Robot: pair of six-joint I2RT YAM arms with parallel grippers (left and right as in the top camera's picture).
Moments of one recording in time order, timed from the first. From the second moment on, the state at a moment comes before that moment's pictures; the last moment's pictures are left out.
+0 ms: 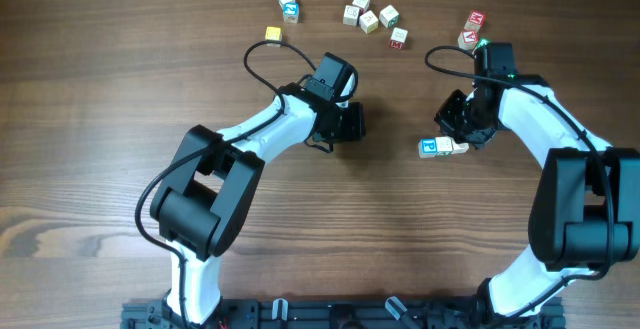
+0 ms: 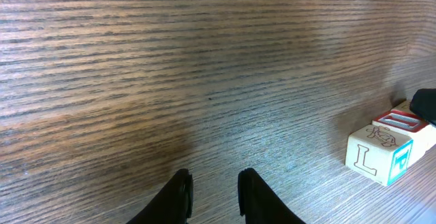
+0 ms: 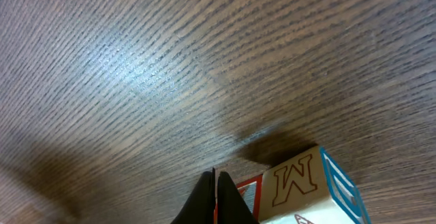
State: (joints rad) left arm -0.56 2.06 1.32 -0.42 0.37 -0.58; right arm 0.00 1.85 1.14 -0.69 -0.21 0.67
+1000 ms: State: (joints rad) left arm -0.56 2.06 1.32 -0.42 0.37 -0.58; right arm 0.00 1.85 1.14 -0.68 -0.23 0.66
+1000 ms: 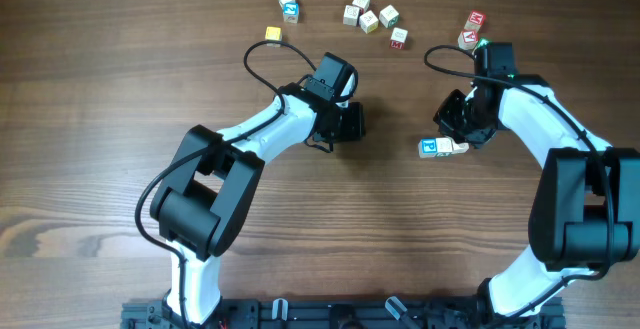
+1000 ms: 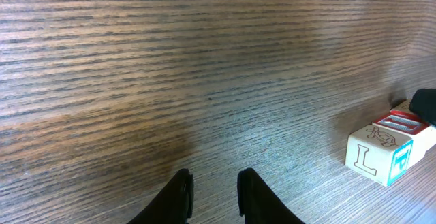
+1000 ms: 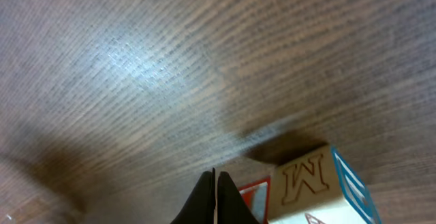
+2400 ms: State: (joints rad) left arm -0.56 2.06 1.32 -0.43 0.38 -0.58; right arm 0.00 1.86 1.14 -0.65 -0.03 0.88
